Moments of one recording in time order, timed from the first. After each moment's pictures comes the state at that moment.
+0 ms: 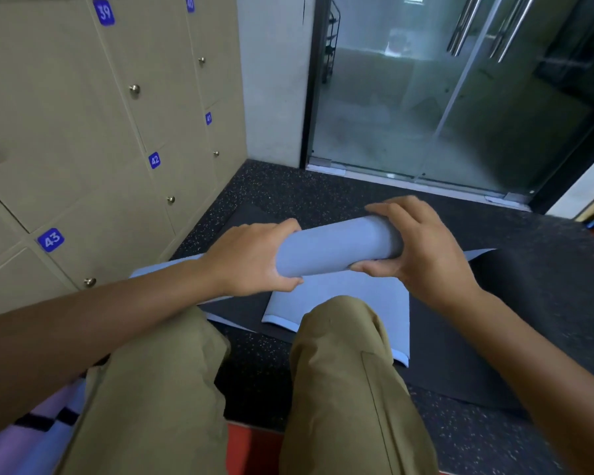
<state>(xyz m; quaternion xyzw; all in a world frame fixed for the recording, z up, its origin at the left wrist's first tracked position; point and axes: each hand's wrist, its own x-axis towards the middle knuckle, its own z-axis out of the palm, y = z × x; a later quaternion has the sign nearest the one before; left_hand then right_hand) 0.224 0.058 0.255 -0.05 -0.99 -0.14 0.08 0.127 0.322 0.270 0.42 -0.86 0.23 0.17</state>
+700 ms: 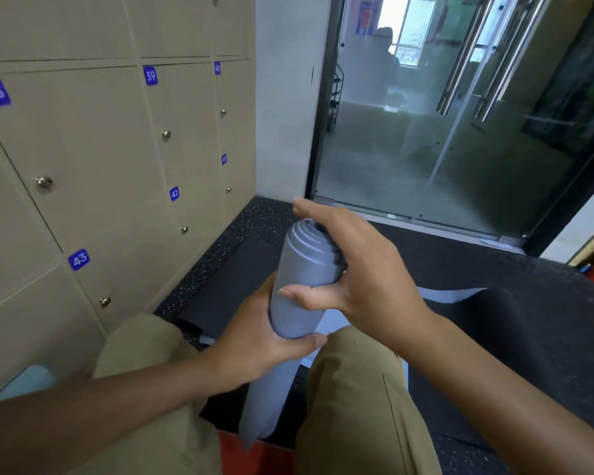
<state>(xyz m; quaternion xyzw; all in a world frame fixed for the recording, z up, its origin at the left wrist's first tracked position) 0.325 0.116 0.253 0.01 -0.79 -0.59 0.15 0.235 0.270 0.344 0.54 -0.74 0.36 0.18</state>
